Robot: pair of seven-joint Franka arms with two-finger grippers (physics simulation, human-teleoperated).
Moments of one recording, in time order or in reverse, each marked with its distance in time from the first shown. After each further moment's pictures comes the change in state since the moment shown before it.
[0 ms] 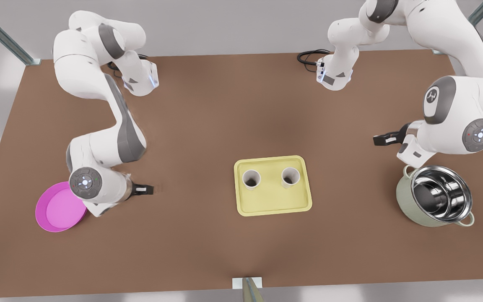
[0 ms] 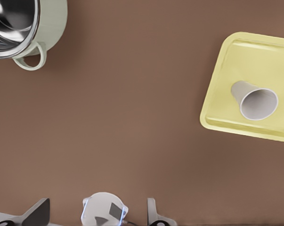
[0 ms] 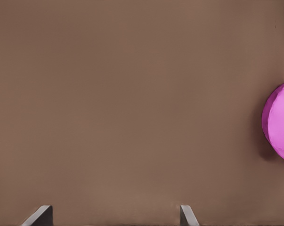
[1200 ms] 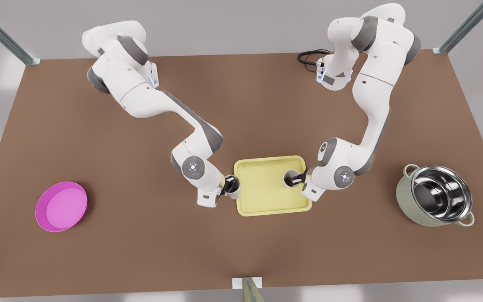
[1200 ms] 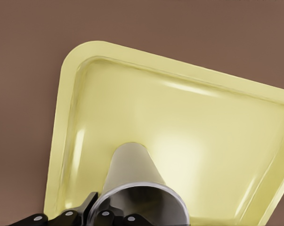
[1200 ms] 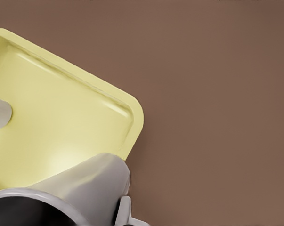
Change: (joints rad) left arm -0.102 0.328 -0.227 -0.376 -0.103 0.927 -0.298; right arm 0.217 0.249 0.273 -0.132 -0.024 0.699 -0.235
